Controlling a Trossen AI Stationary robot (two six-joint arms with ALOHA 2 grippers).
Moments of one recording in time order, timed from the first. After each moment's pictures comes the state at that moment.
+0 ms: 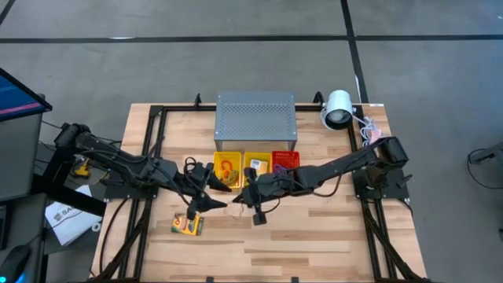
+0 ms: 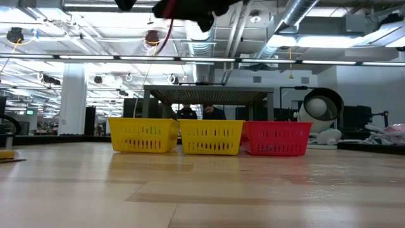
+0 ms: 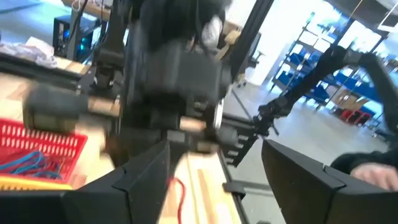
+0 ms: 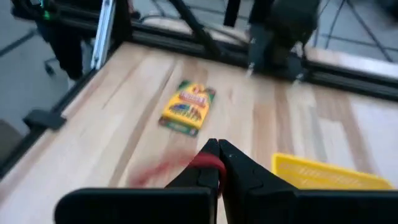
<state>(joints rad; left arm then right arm) -0.36 1.07 0.70 0.28 -0.12 -0.40 0.25 1.81 1.30 0.03 0.09 -0.08</state>
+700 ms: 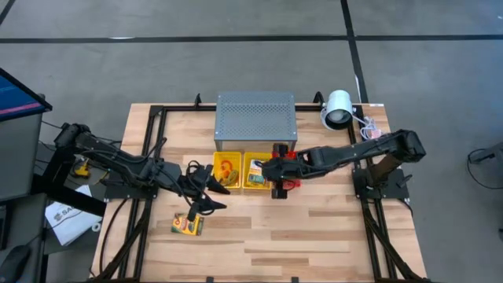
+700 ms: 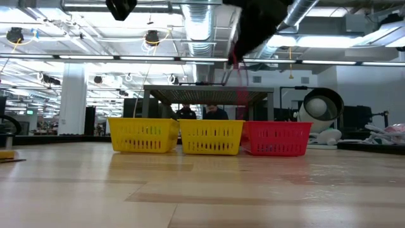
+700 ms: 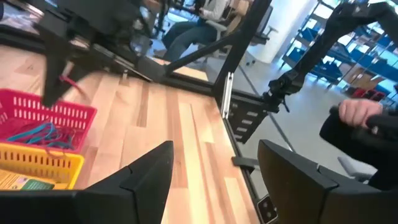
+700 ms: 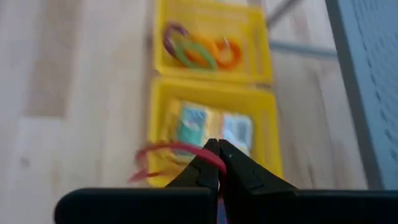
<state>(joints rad) -0.37 1.07 0.70 0.17 -0.12 -0.40 0.15 1.62 1.30 -0.63 0.33 0.00</state>
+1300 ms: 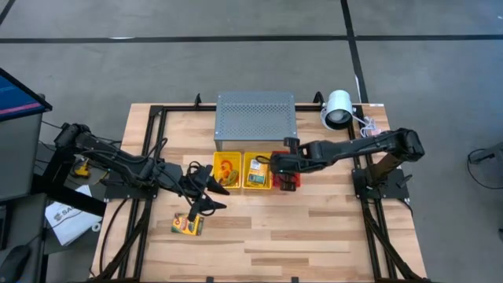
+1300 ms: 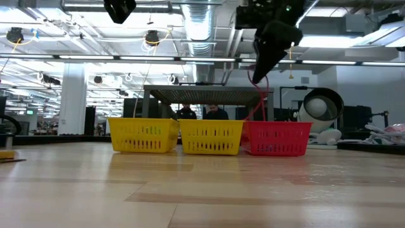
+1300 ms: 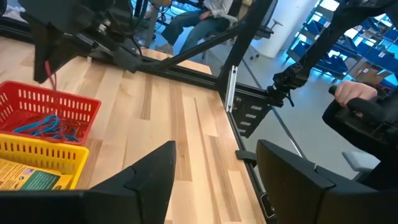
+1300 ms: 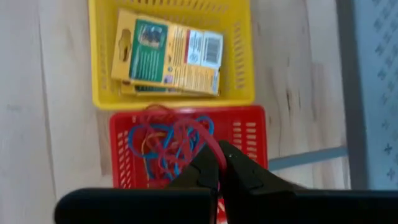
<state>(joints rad) -0.37 1.07 0.70 0.14 -0.12 -0.40 0.09 1.62 1.30 -0.88 0.37 0.05</state>
